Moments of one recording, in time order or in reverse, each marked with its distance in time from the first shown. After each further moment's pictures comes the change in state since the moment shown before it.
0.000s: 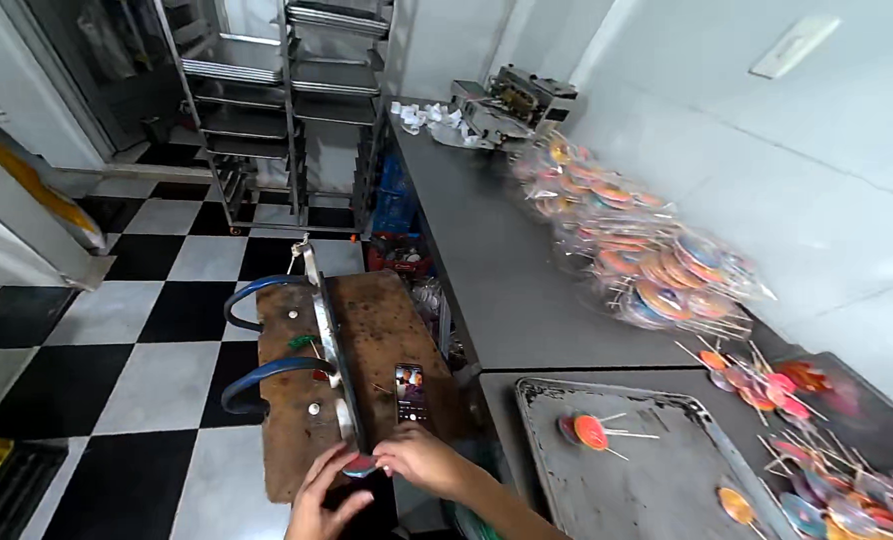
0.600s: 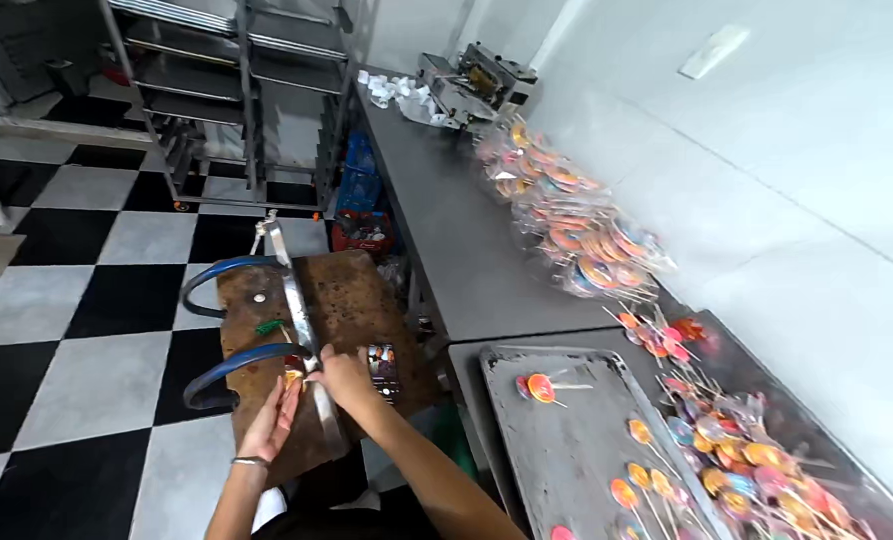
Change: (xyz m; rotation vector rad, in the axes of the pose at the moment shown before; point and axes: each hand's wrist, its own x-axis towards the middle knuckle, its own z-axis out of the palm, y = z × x) left_hand 0.109 -0.045 -0.033 -0.710 0.249 -0.709; right_hand 0.125 -0.014 0.003 -0.151 0.144 0.681
